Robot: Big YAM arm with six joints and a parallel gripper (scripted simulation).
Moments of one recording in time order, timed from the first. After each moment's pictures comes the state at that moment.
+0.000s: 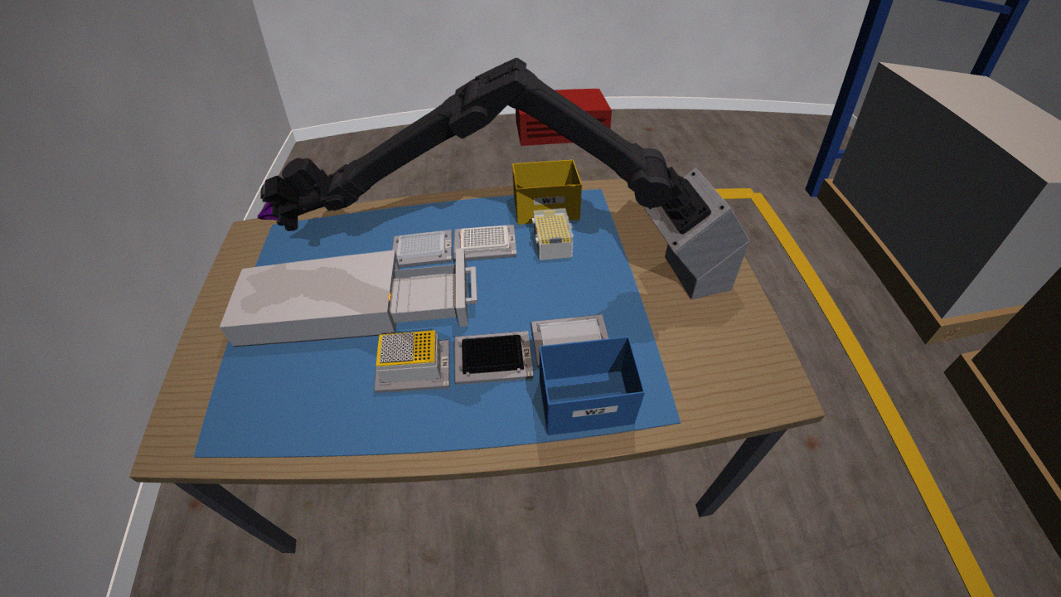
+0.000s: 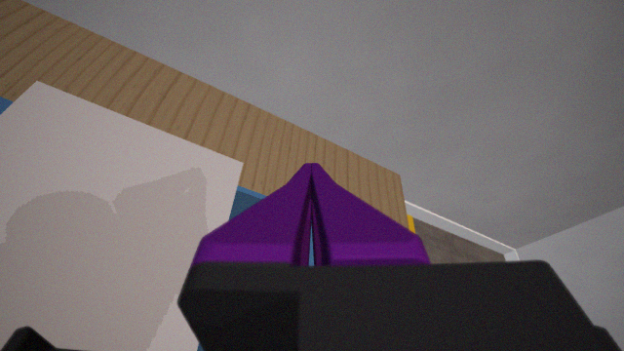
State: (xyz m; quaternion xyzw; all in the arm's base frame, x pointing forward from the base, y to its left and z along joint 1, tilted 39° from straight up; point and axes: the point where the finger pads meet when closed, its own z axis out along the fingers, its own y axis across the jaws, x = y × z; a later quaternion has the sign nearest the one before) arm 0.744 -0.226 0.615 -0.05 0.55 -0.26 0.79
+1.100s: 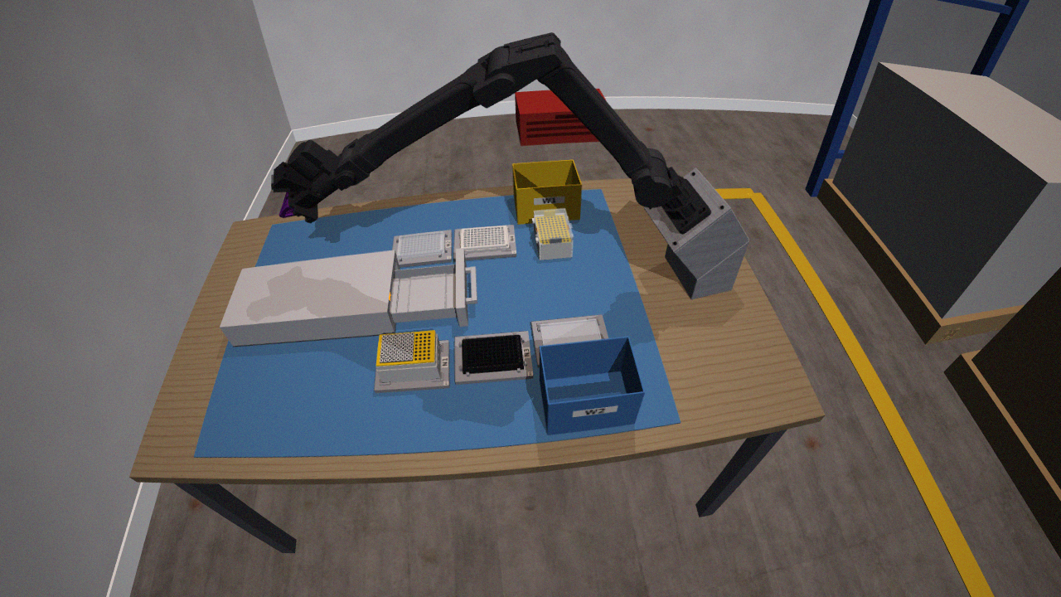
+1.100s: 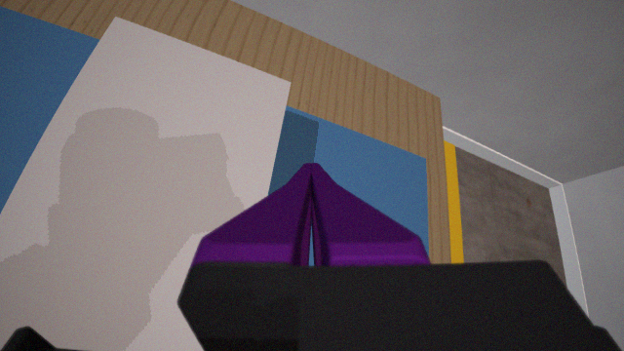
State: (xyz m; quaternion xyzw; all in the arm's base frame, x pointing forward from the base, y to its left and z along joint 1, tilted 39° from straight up) arm 0.687 -0.199 0.580 -0.04 0.66 -0.20 0.73
